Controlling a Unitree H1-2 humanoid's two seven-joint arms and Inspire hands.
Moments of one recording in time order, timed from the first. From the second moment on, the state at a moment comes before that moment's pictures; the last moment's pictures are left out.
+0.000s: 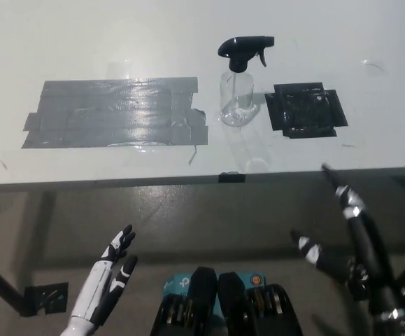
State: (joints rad) left_arm 0.04 0.17 -0.12 -0.04 0.25 -0.10 -0.03; right_arm -0.11 -0.13 0.11 -0.21 -0.45 -0.15 -0.06
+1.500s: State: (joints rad) left_arm 0.05 0.16 -0.14 -0.04 0.26 -0.12 -0.03; right_arm -0.90 -0.18 0.35 0.48 -0.82 0.12 -0.07
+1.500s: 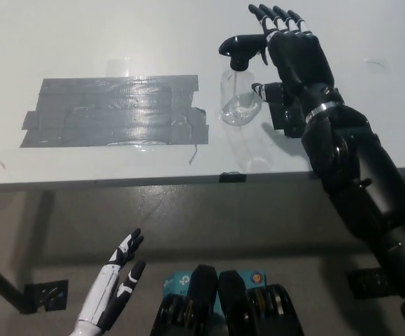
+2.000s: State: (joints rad) left_arm 0.04 0.16 -0.14 -0.05 0.27 -0.12 -0.03; right_arm -0.96 -0.18 0.41 0.56 -0.89 0.15 -0.10
